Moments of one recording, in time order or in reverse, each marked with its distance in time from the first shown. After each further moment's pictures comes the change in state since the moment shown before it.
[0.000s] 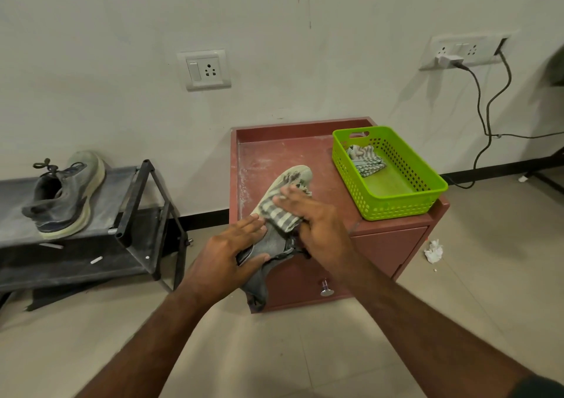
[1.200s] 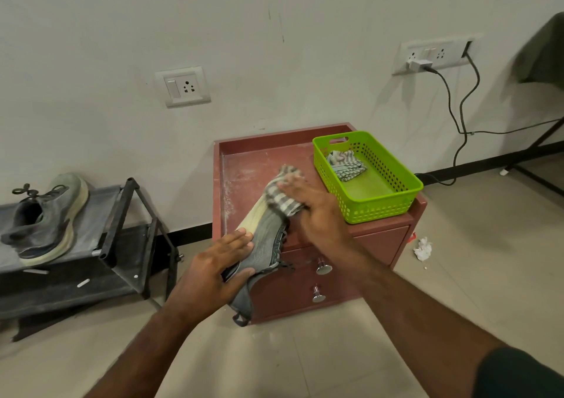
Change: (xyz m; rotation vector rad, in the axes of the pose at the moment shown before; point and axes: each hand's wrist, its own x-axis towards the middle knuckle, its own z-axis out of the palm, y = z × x) left_hand -0.001 0.005 0.005 -0.004 -0.012 0.050; right_hand 0.019 0.017 -0.033 -0.041 0.170 0.019
